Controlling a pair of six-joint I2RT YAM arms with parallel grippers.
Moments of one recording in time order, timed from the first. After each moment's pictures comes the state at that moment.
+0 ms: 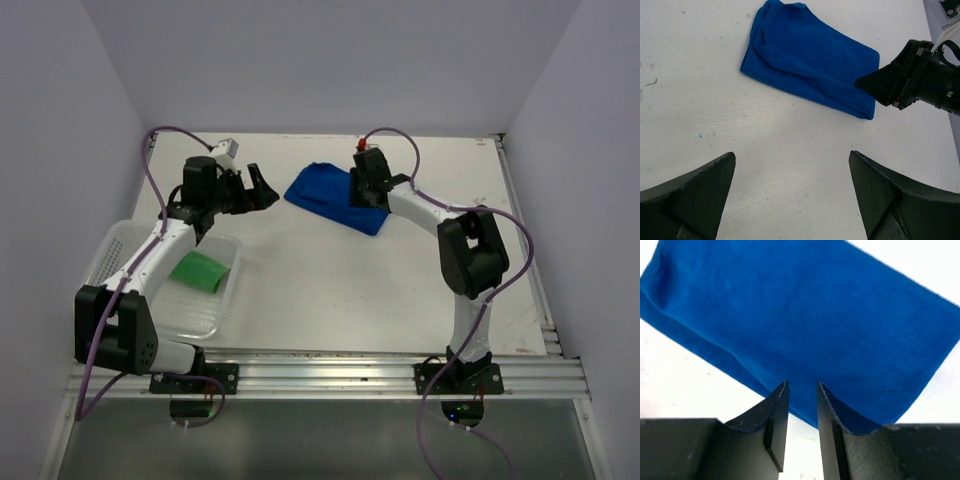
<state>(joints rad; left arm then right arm) -0.18 1.39 1.02 -0.17 0.34 -0.41 0.46 1.99 1.48 -0.30 0.16 0.41</state>
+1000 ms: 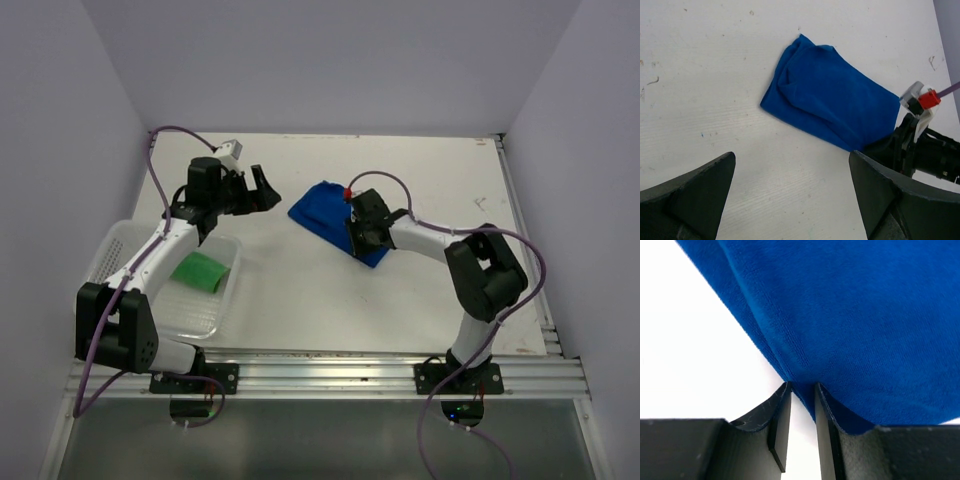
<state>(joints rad) -0.20 1.40 1.02 -0.17 0.30 -0.41 0.56 1.83 1.13 -0.32 0.02 0.26</state>
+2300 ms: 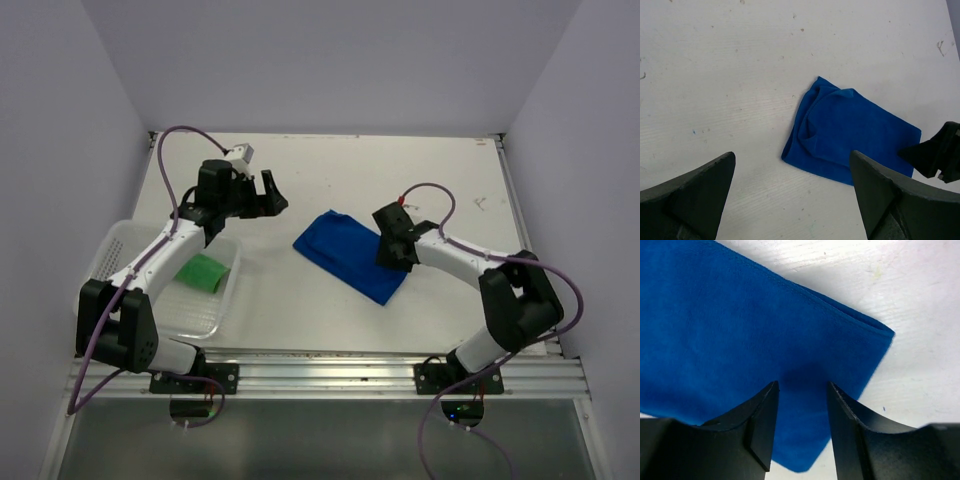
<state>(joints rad) -0.27 1.41 1.02 -0.18 0.26 -0.38 0.52 1.52 0.91 -0.54 0.30 0.74</state>
